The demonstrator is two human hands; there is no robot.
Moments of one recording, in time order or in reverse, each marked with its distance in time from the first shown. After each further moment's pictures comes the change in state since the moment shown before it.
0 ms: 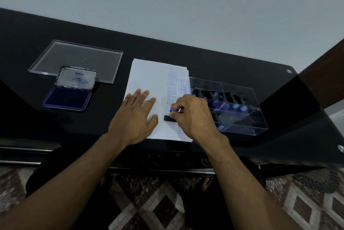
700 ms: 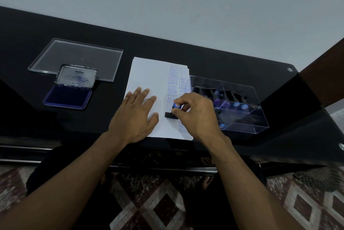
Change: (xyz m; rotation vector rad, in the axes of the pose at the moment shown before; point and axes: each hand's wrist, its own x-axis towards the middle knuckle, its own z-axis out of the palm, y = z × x) left_hand 0.000 0.000 0.002 0.000 0.012 0.004; right_hand -0.007 0.004 -0.004 0.156 0.104 0.012
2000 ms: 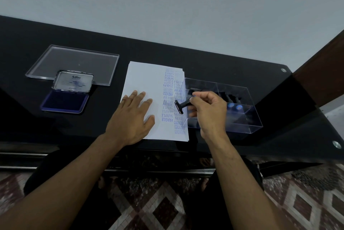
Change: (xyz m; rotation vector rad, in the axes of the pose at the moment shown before) left_hand -0.001 -0.002 0.001 -0.011 -0.004 0.020; right_hand 0.002 0.016 -0.012 0.737 0.331 0.448
